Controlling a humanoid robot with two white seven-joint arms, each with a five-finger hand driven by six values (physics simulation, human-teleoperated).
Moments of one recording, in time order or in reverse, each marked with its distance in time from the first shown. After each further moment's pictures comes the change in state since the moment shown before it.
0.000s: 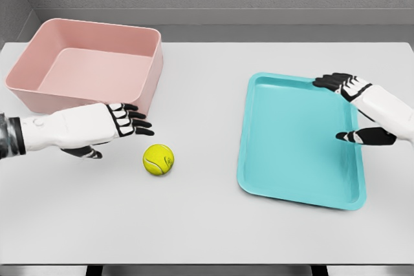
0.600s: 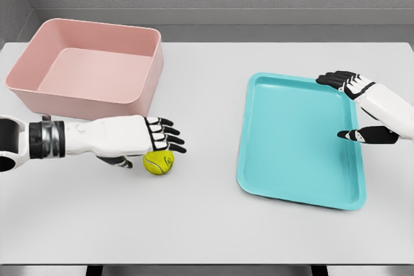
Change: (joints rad) left arm -0.173 -0.090 -0.232 0.031 -0.007 0.000 -0.002; right arm -0.002 0.009 -0.009 0.008 -0.006 0.000 0.000
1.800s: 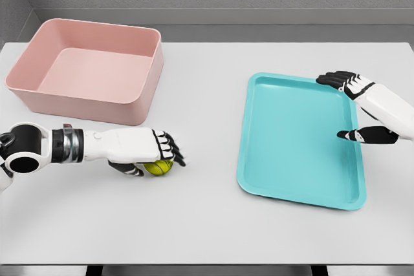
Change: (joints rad) left arm -0.043 -0.074 -0.122 0.145 -0.002 0.000 -0.007; right arm 0.002 0.004 -0.002 0.003 0.000 0.000 0.000
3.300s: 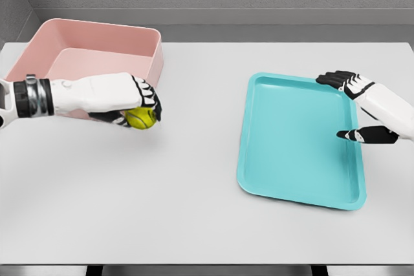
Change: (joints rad) left arm -0.155 0.061 0.072 0.020 0.141 0.000 -0.013; right arm -0.002 0.000 0.000 -0.003 -0.002 0.000 0.000
